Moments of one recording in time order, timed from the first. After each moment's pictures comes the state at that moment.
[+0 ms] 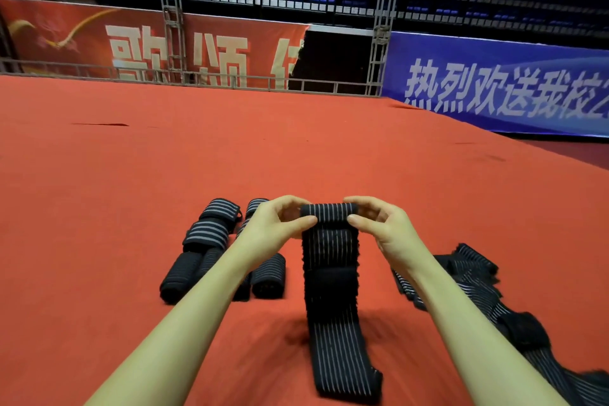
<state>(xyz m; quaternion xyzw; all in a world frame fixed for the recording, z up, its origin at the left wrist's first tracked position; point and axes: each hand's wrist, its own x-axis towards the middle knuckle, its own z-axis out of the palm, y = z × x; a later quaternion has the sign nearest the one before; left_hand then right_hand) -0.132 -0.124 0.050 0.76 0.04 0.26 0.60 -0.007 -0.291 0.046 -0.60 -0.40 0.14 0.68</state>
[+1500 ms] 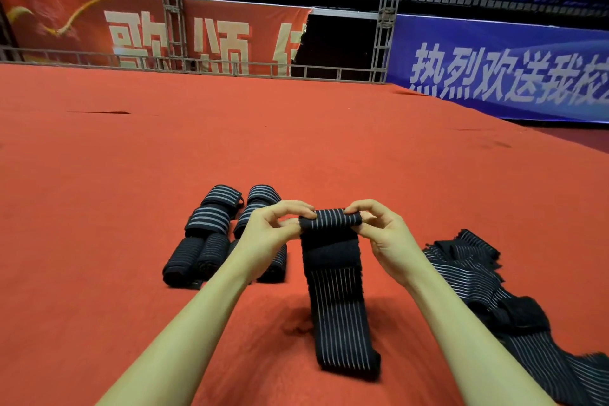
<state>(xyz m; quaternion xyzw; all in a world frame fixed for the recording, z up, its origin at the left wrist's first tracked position) -0.145 -0.133 0.007 0.69 0.00 0.28 0.67 -0.022 -0.302 0.008 -0.57 -0.38 0.19 0.70</state>
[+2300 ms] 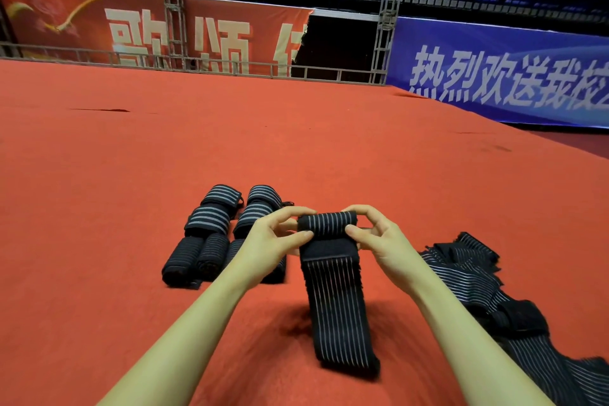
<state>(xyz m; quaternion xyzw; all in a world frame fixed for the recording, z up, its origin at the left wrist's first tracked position) -0.151 -0.134 0.005 0.73 0.04 0.23 0.64 -0.021 -0.303 0.006 -0.62 -0.40 0.22 0.64</state>
